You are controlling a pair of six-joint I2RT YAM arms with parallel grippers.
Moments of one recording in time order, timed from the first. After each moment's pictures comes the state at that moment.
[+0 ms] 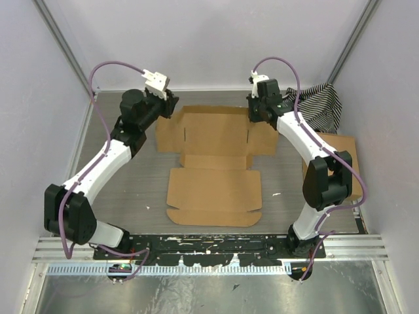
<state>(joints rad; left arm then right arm) -0.38 1.41 1.13 0.28 0.16 0.06 0.29 1.73 1.52 -0.48 0.01 0.07</state>
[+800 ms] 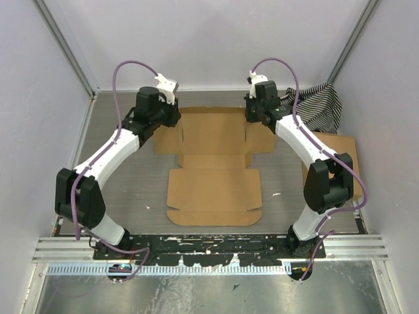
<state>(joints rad) -0.39 1.56 1.27 -0.15 0.11 -0.03 0.32 1.71 1.45 -0.37 0.02 0.11</state>
